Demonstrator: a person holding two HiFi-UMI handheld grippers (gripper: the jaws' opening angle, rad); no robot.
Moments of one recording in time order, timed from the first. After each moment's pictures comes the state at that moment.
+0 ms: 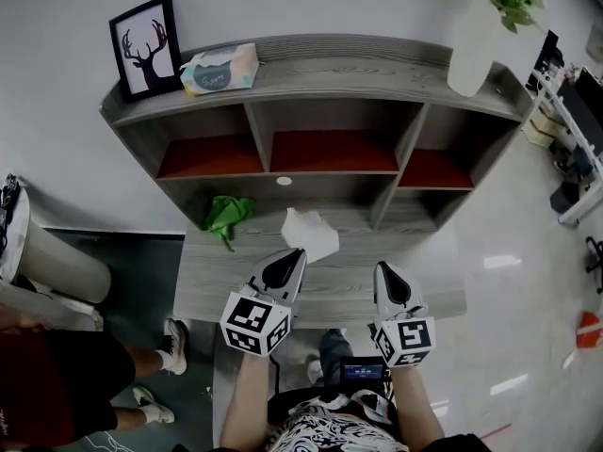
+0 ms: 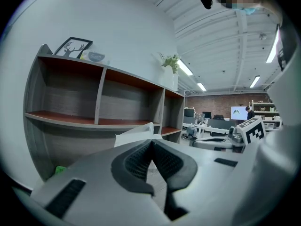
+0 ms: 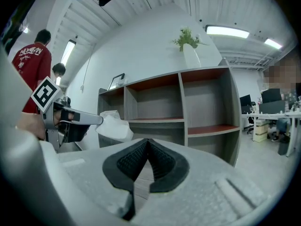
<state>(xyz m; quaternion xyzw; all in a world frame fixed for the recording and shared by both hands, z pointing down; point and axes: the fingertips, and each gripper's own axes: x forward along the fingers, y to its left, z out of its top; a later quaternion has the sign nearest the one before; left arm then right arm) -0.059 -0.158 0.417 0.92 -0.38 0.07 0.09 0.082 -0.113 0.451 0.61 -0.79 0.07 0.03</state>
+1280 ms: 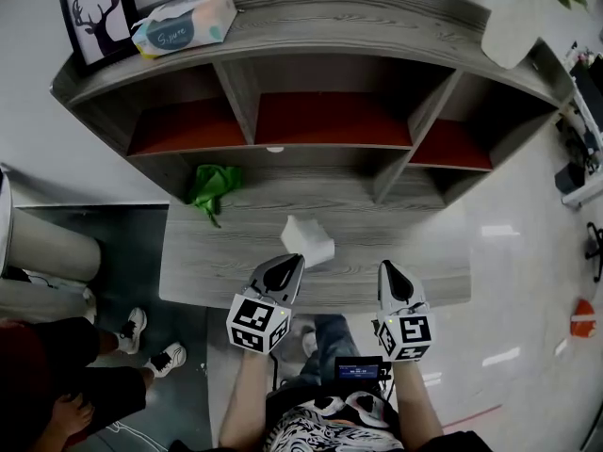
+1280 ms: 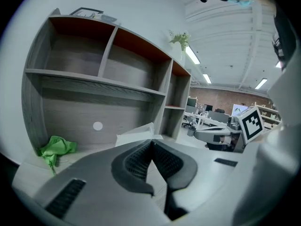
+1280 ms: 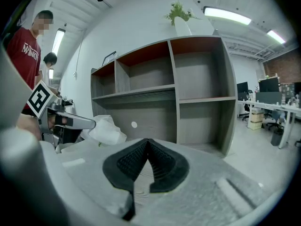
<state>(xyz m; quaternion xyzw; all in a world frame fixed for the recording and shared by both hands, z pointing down) -0.055 -0.161 0.538 0.90 -0.37 0.14 0.16 0.107 -0.119 0.550 0.62 -0.77 0.14 0.10</state>
